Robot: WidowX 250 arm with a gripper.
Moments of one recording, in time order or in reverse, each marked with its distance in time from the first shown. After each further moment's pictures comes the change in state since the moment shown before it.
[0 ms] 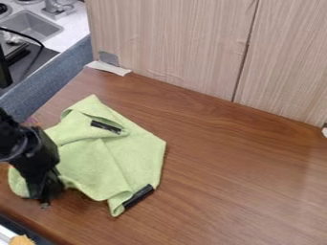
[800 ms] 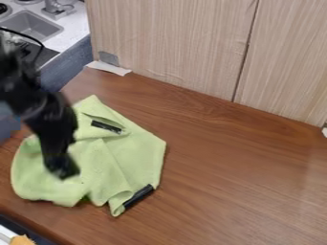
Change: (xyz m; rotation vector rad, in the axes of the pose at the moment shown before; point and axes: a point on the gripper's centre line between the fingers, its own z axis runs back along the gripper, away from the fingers) arm 0.058 0.001 0.064 0.037 -0.010 -0.105
